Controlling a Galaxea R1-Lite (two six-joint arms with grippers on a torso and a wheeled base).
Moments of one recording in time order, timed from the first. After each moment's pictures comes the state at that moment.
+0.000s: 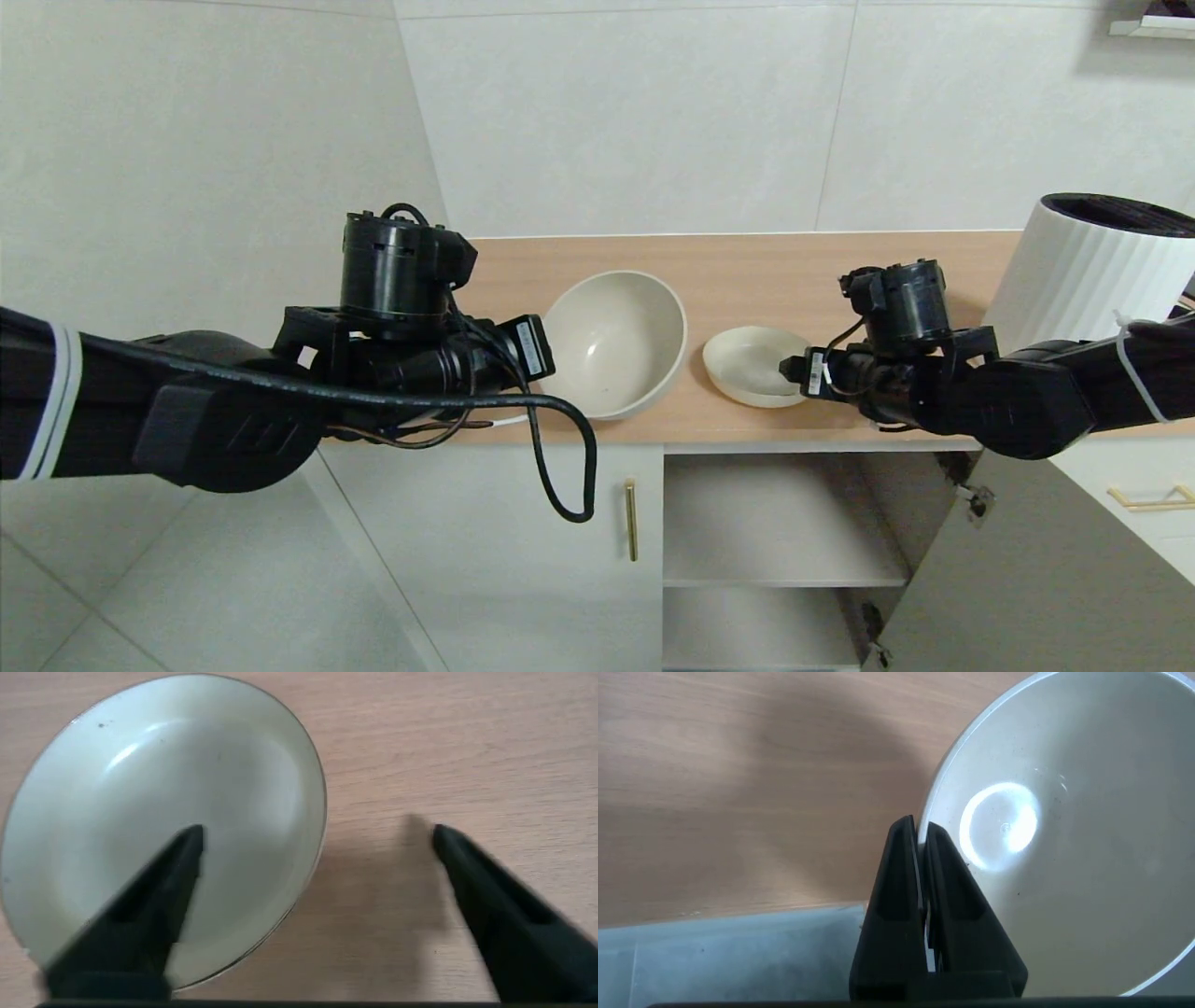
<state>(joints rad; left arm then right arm) -0.50 1.79 -1.12 -0.27 0.10 -0.53 0.44 1.96 -1.18 -0.30 -0.37 0.34</state>
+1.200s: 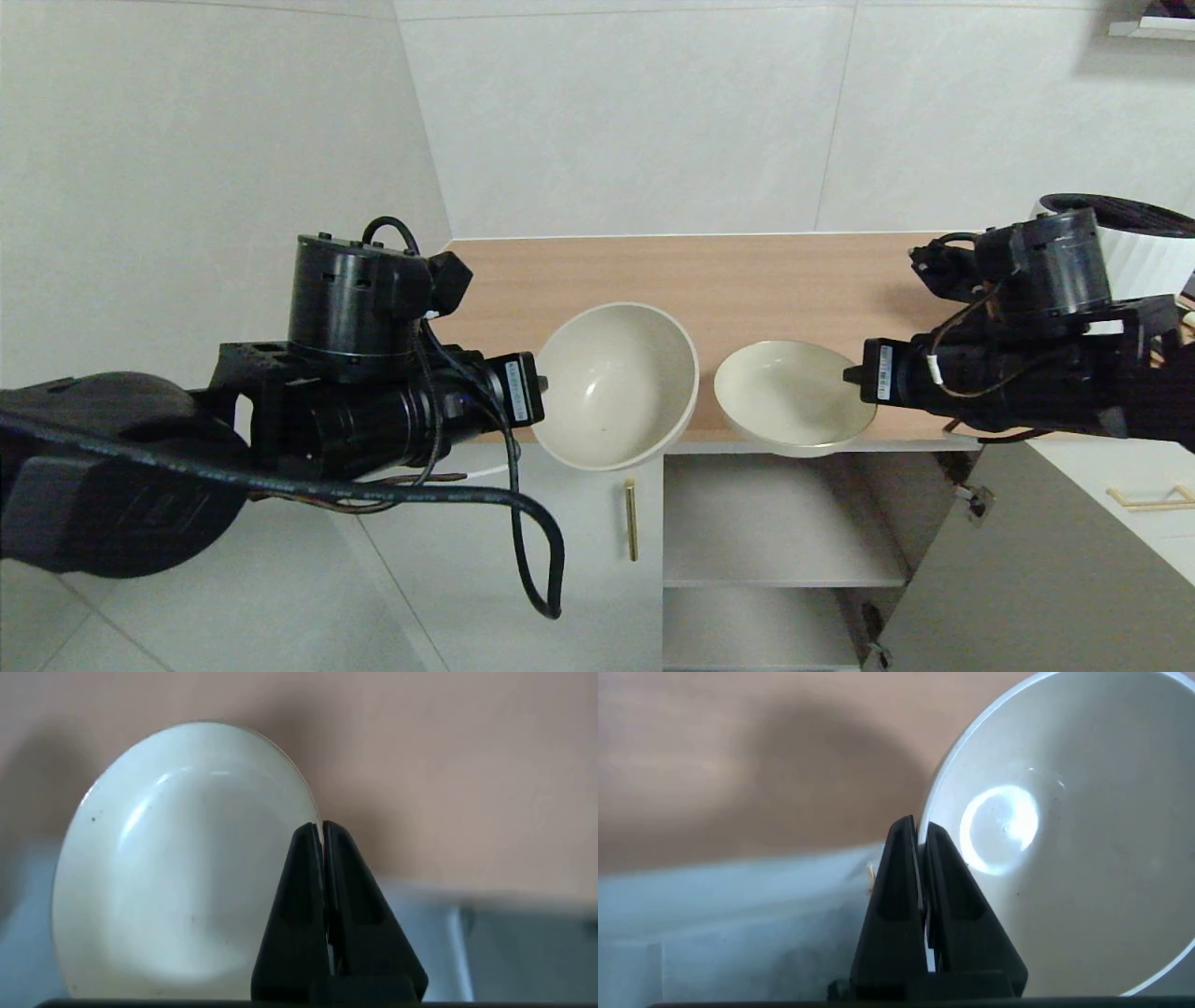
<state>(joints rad) -0.55 1.67 -0.97 -0.27 0.10 -0.46 0.44 1.65 -1.05 -0.10 -0.10 0.35</state>
